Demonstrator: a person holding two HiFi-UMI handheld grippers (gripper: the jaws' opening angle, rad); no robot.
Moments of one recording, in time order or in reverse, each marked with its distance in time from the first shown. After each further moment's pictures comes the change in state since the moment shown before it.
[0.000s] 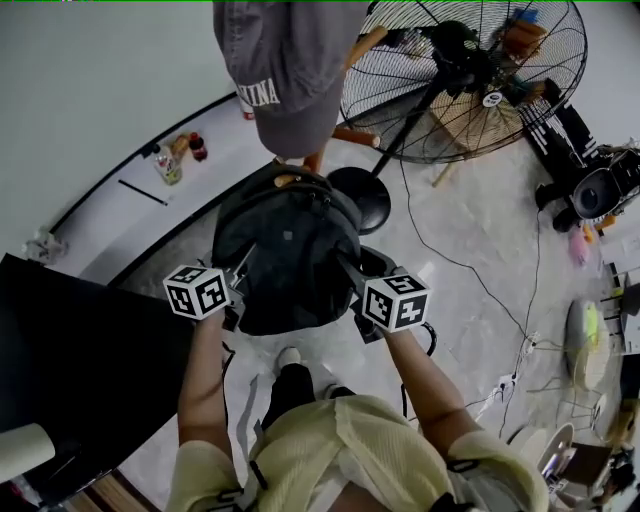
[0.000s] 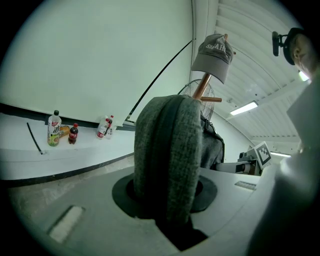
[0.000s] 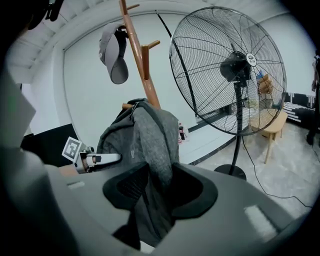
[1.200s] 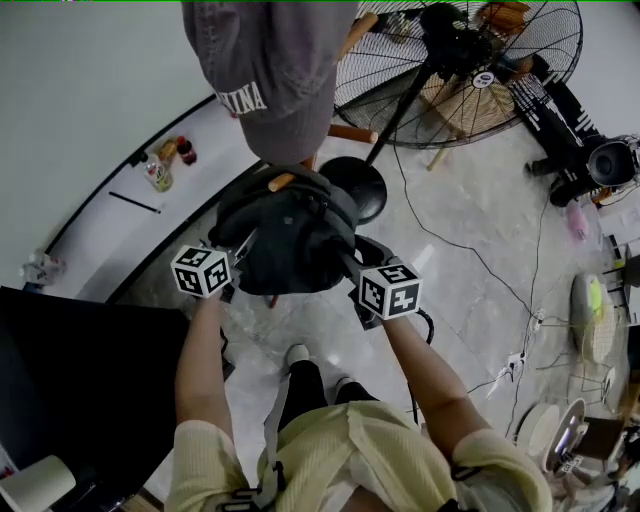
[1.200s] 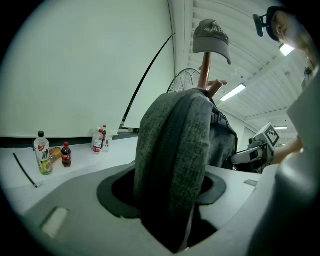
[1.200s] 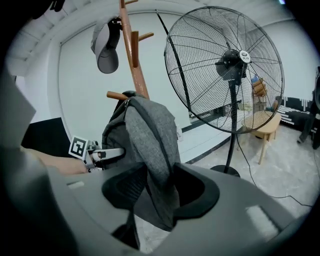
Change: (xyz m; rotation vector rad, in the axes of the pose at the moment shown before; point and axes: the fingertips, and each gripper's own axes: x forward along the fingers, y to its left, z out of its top) left arm 0.055 0.055 0.010 0.228 -0.003 -0.031; right arm 0.029 -0.027 -0.016 -0.005 -0.015 -0.077
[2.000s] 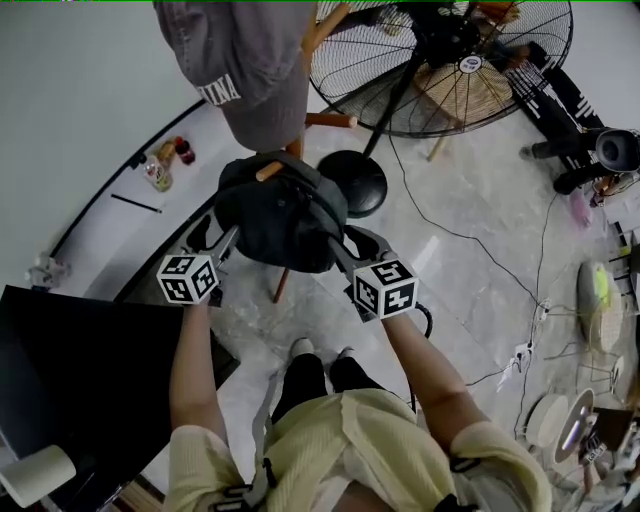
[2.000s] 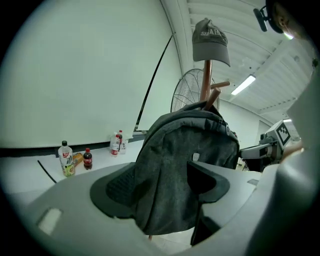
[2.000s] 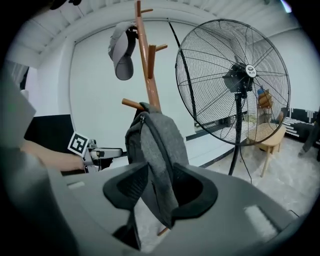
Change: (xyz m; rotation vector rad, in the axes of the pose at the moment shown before) left arm -0.044 0.012 0.009 0.023 0.005 0.171; right arm -0.018 0.016 0.013 -0.105 -0.079 0.032
